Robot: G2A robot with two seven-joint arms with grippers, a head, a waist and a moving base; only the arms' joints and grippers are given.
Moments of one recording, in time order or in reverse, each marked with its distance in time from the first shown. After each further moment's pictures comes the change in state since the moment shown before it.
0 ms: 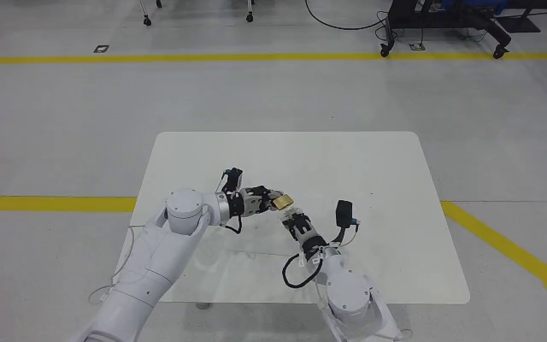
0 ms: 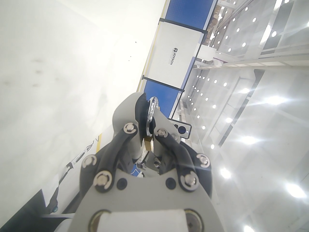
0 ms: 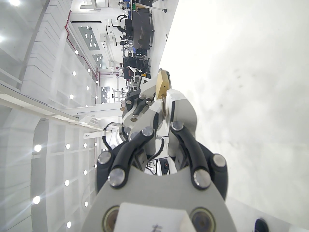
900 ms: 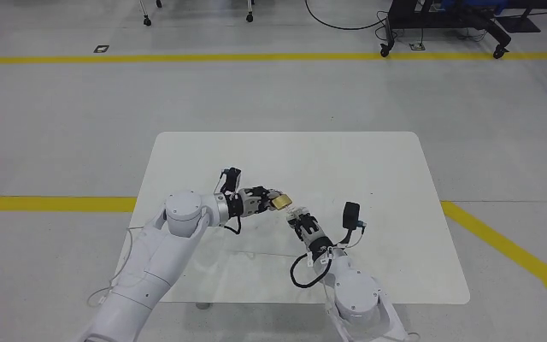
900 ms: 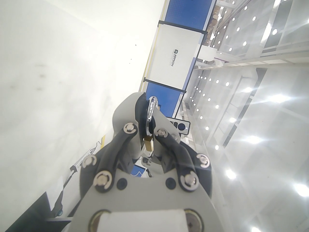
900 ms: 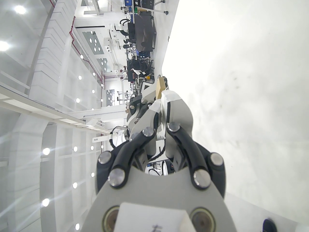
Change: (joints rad) left arm 0.018 0.008 -0.004 -0.026 0.023 -0.024 0.017; right arm -0.019 0.009 0.032 -0.018 0.043 -0.004 0.003
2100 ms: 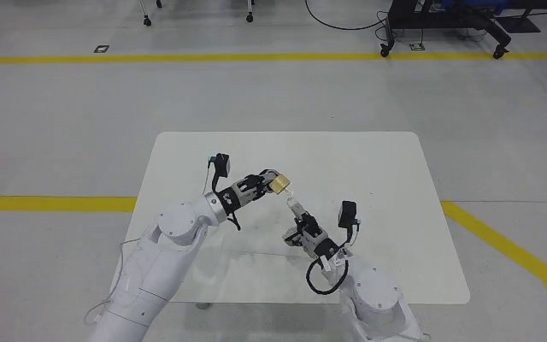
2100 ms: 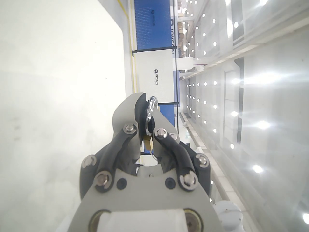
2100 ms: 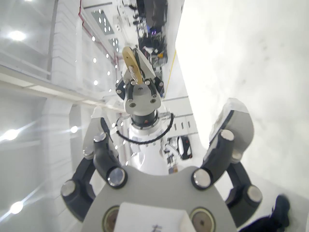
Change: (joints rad) left arm 0.131 0.017 -0.079 -0.187 0.070 -0.340 0.183; right arm -0.028 0.032 0.138 -0.034 0.240 -0.057 0.368
